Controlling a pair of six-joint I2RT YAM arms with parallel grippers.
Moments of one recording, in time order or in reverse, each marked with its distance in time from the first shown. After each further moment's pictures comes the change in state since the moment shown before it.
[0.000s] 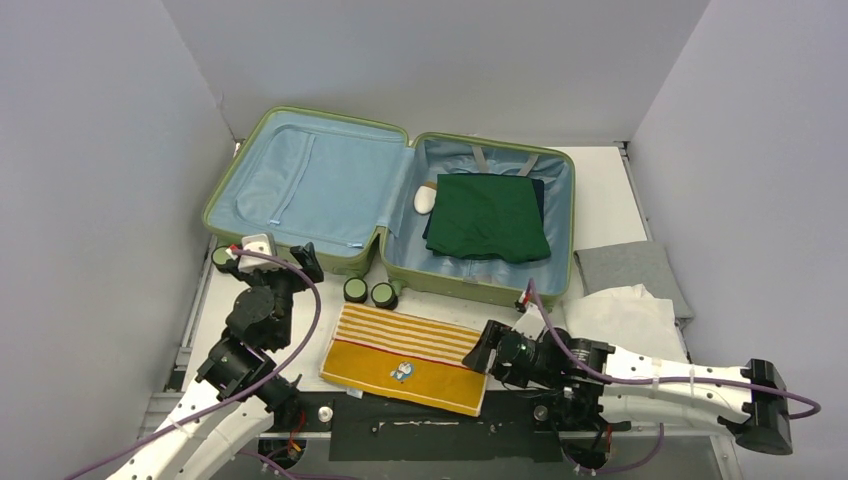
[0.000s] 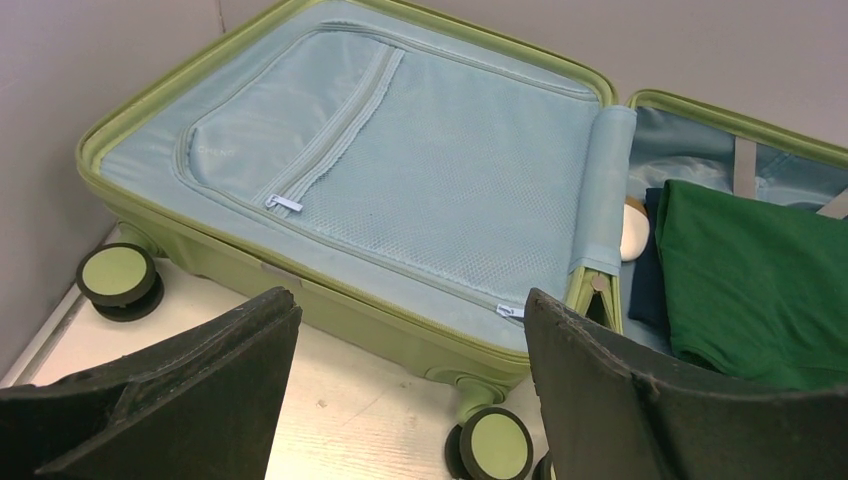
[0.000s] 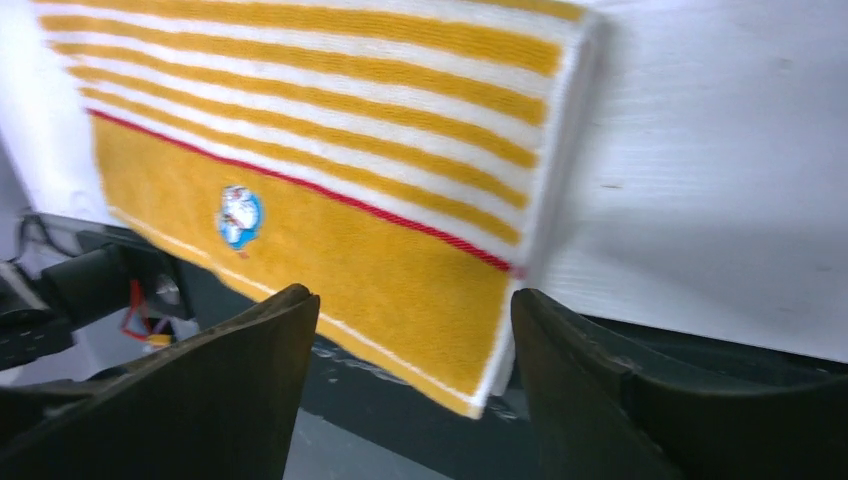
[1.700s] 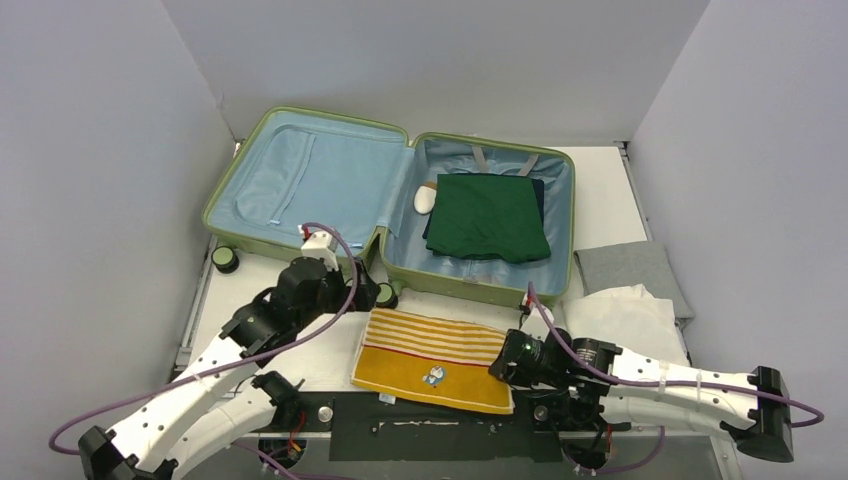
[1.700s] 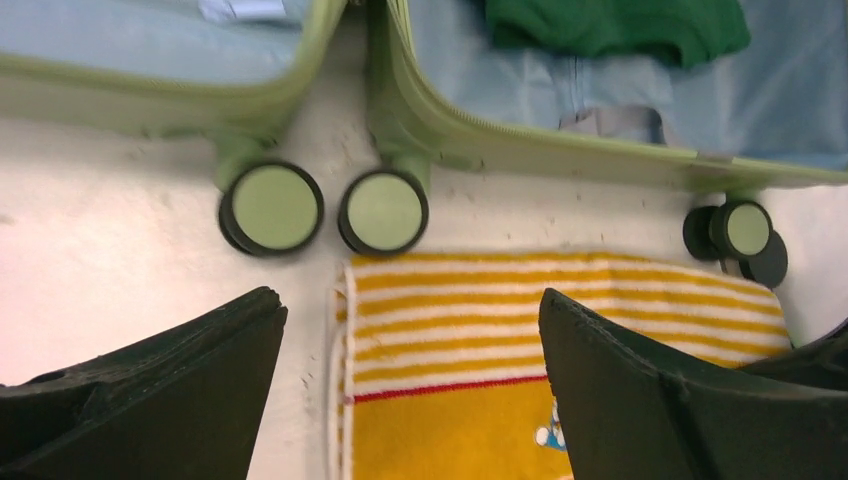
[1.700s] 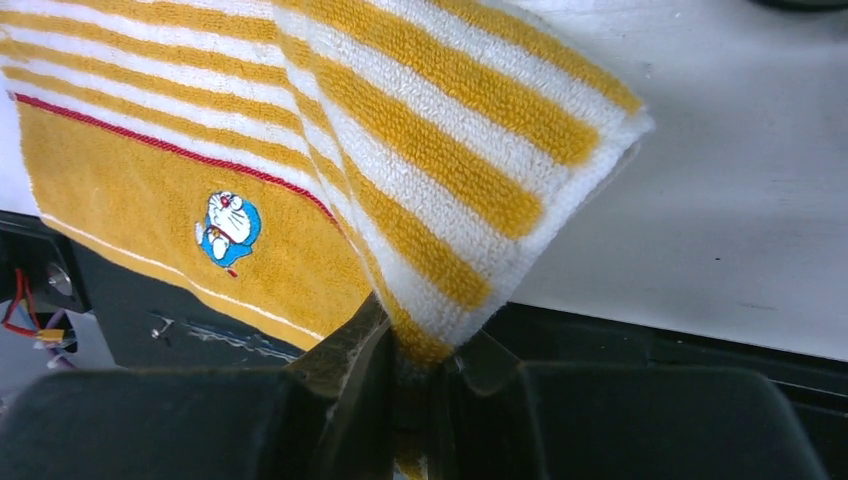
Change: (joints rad) left arm -0.052 0.283 0.168 -0.380 0.533 -0.350; right arm -0.039 -0.053 -0.009 -0.149 -0.026 -0.106
